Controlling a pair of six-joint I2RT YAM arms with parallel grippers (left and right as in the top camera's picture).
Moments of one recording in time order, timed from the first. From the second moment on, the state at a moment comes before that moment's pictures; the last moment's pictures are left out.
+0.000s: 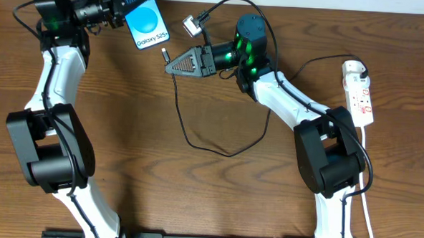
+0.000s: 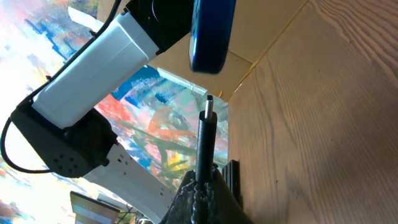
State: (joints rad) left arm 0.21 2.02 1.58 0.55 1.41 -1.35; right arm 0.49 2.17 1.58 0.67 -1.39 1.13
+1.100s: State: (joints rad) left arm 0.18 2.02 1.58 0.55 1.41 -1.33; right arm 0.49 2.17 1.58 0.70 -1.40 1.14
